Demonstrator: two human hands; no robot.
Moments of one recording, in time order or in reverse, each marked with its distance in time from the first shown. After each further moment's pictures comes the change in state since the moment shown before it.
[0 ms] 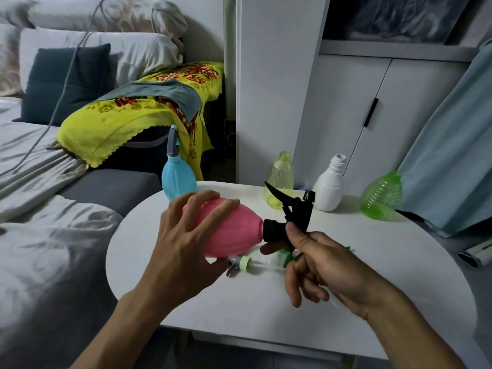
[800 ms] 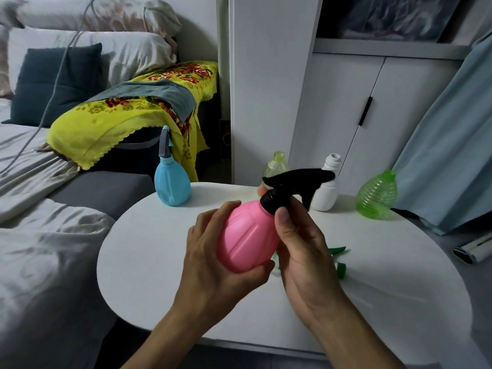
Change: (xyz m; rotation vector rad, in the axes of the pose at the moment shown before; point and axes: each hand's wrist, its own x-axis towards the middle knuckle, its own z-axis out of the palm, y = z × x) left_hand -0.004 0.051 0.027 -0.577 0.054 -0.402; right_hand 0.027 0.007 0.043 0.378 0.441 -0.471
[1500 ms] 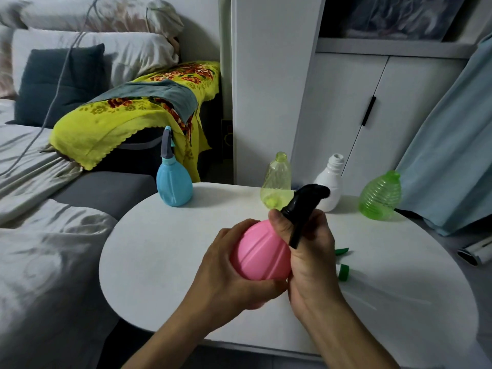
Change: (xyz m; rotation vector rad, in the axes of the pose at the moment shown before) left_hand -0.001 0.005 0.002 -0.244 -0.285 -0.237; right_hand 0.004 0.006 0.005 -0.037 0.340 0.049
